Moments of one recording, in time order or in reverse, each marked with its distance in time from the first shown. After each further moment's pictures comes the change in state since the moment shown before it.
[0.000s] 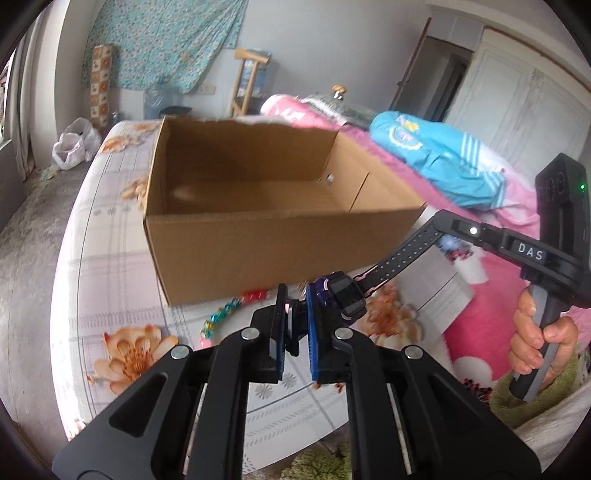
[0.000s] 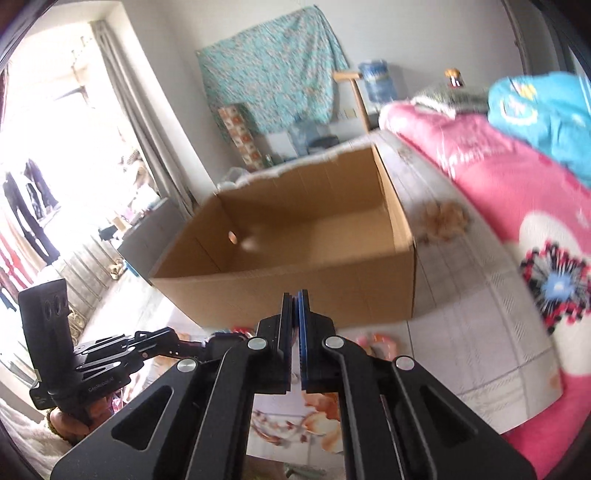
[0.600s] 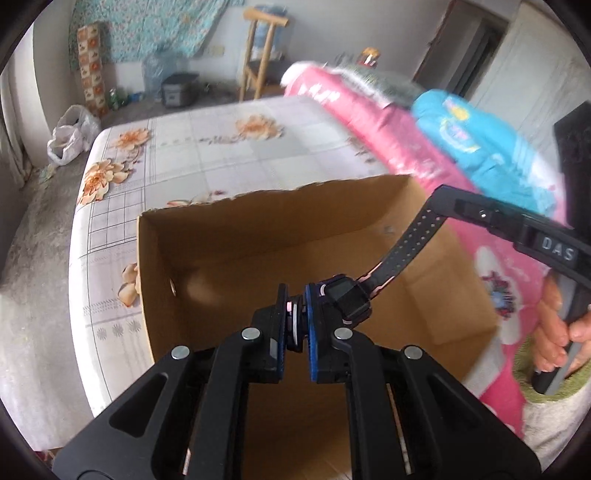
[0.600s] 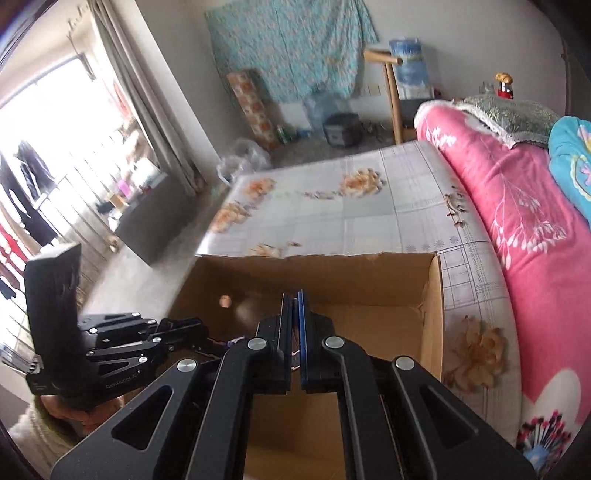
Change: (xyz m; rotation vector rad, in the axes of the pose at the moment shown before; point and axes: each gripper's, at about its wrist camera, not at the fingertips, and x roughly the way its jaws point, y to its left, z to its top) left arm 0.124 0.051 0.173 -0.005 0.273 0.108; right arm 0.163 -0.016 0.169 -0.066 0.256 -0.030
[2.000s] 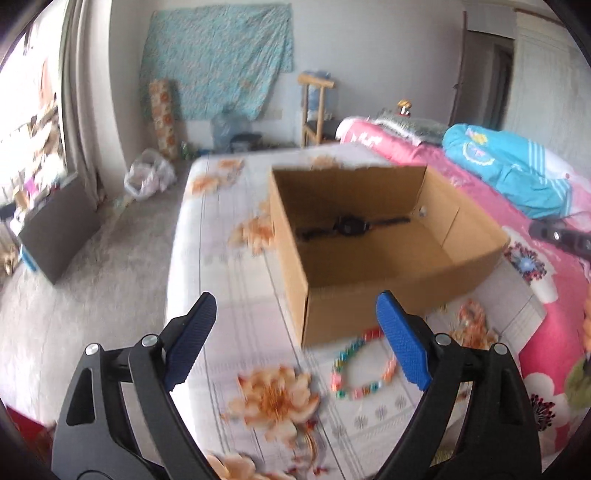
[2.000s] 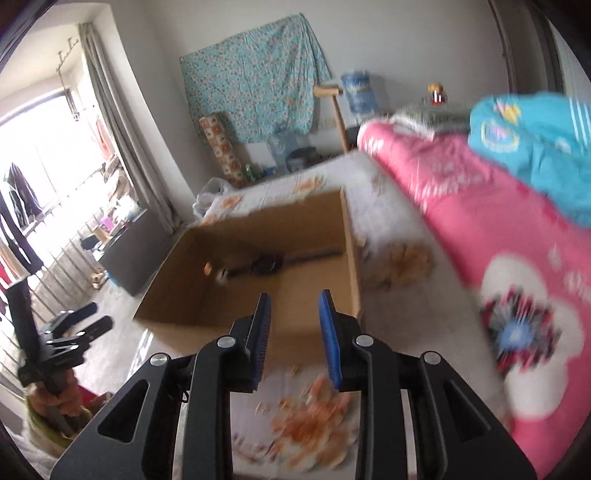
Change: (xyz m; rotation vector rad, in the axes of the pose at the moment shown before) left arm -0.104 0.005 -0.183 -0.037 -0.285 0.233; right arm -0.116 -0.008 -0.195 0.149 -0.191 -0.044
